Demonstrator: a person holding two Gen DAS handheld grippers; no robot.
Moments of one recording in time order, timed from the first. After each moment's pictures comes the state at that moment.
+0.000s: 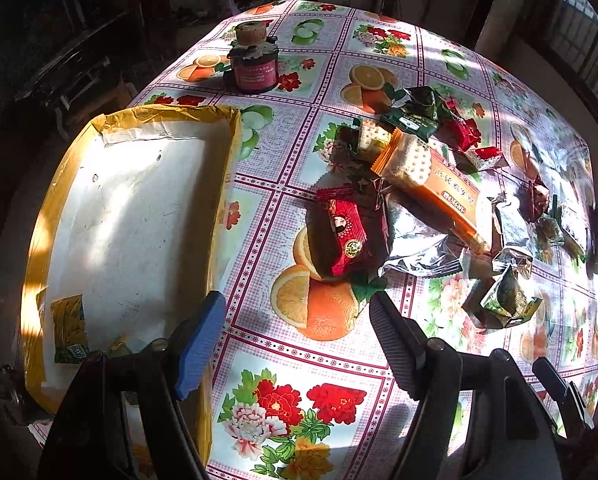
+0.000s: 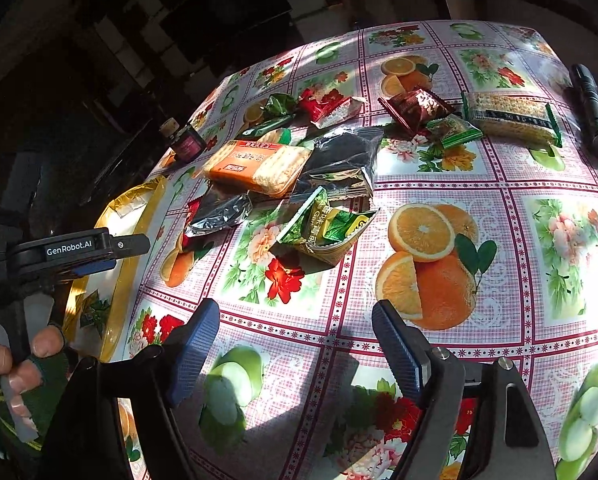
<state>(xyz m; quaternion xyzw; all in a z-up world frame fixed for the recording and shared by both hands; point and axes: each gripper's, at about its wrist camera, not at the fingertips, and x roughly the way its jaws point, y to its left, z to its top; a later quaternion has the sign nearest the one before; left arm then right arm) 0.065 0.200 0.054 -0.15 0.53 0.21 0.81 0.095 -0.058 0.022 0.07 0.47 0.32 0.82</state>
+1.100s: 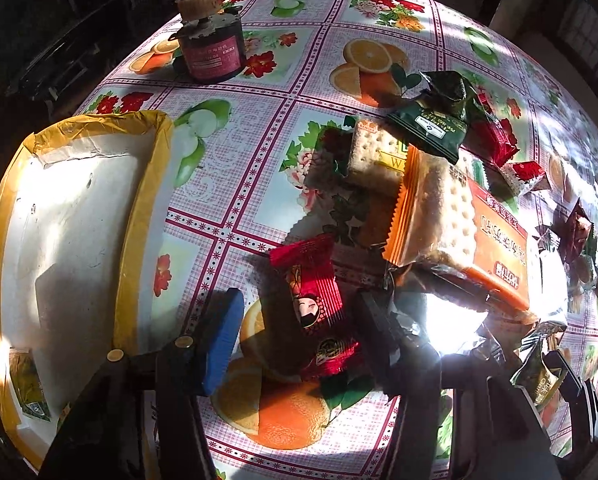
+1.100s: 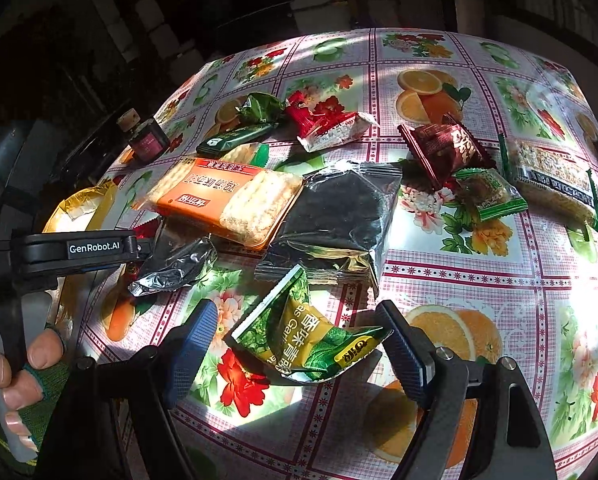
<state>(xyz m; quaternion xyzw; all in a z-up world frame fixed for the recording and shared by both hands) 0.140 0.208 0.009 -0.15 0.55 0.21 0.79 0.156 -0.002 0.004 -0.02 0.47 0.29 0.84</state>
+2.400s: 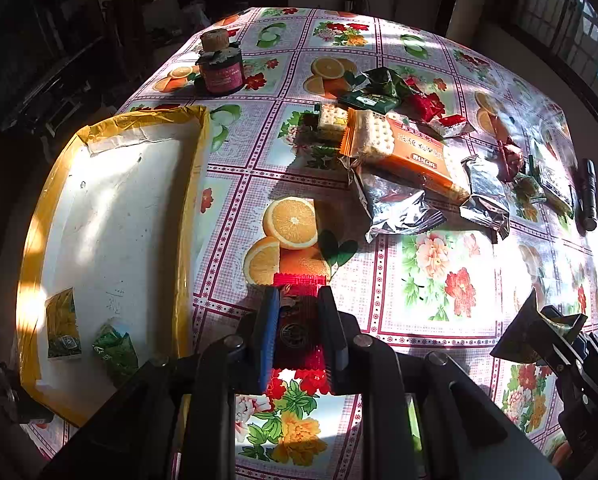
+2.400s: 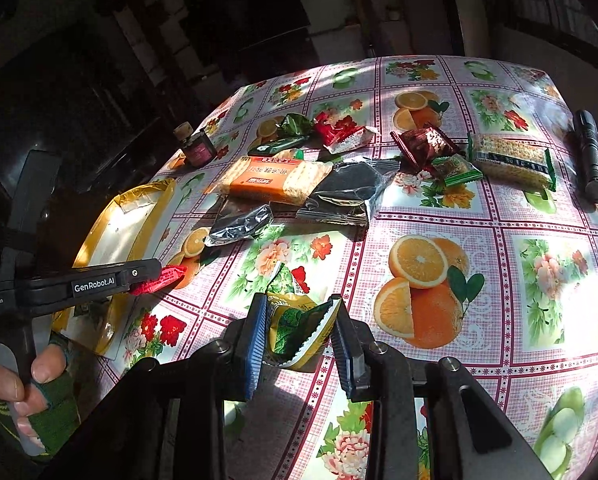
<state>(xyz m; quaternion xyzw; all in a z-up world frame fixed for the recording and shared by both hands) 0.039 0.165 0.054 -0.11 0.51 0.18 0.83 0.074 -0.053 0.043 0.03 0.43 0.33 0.84</state>
